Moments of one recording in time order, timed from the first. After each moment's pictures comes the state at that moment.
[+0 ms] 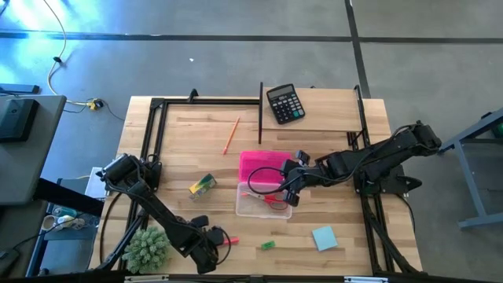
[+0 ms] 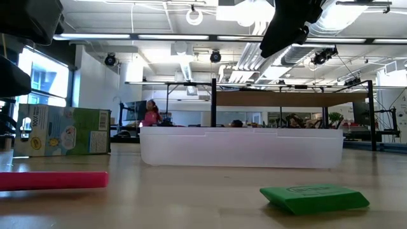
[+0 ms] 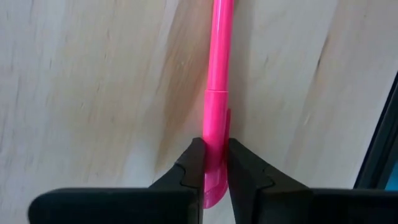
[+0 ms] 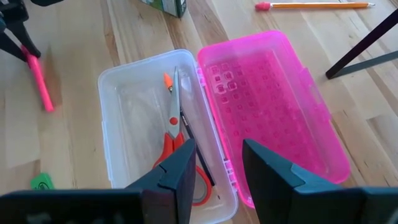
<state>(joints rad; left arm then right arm) -0.66 1.96 1.21 -0.60 -0.13 -1.04 0.30 1.44 1.13 -0.63 0.33 0.50</state>
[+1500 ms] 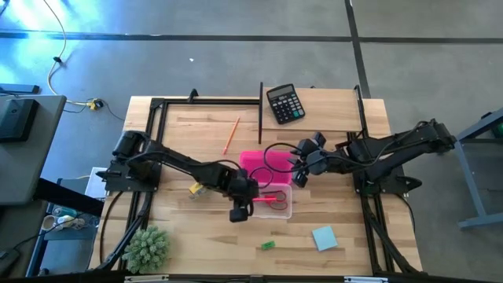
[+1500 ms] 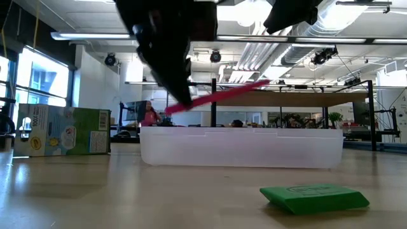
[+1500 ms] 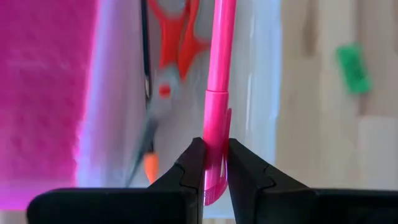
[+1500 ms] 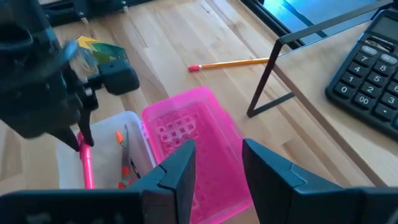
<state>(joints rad) -0.12 1.86 1.29 -0.55 -0.01 -0.28 0.25 1.24 1.13 -0.70 0.54 0.50</state>
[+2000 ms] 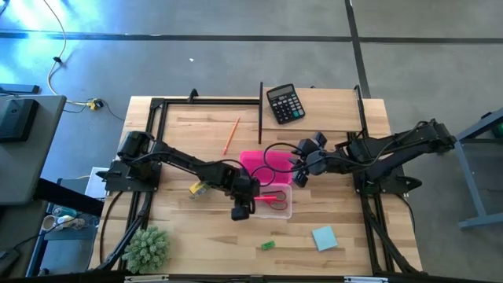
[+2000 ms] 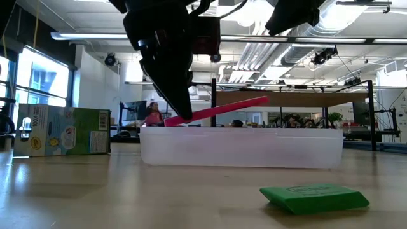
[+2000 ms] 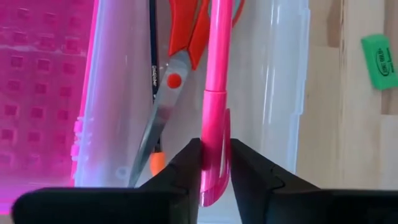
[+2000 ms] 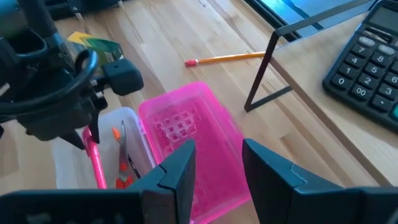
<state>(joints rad) -0.10 1.89 1.30 -0.55 0.02 -0.28 0.25 1.24 1.13 -0.72 0.54 0.53</state>
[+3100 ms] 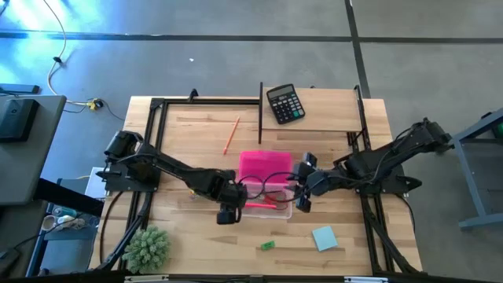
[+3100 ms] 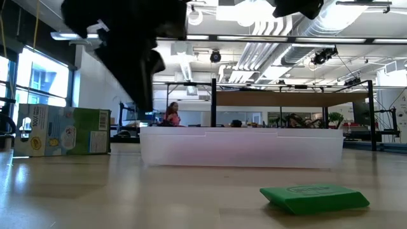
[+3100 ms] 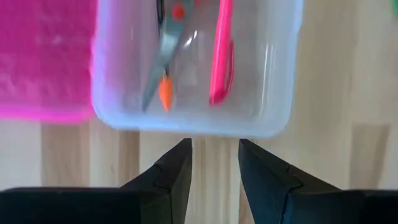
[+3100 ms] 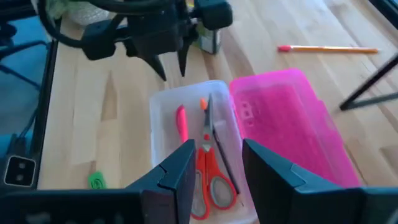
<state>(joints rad) -0.21 1.78 1.23 -0.72 -0.13 -0.33 0.40 1.31 1.13 -0.61 0.38 0.48</state>
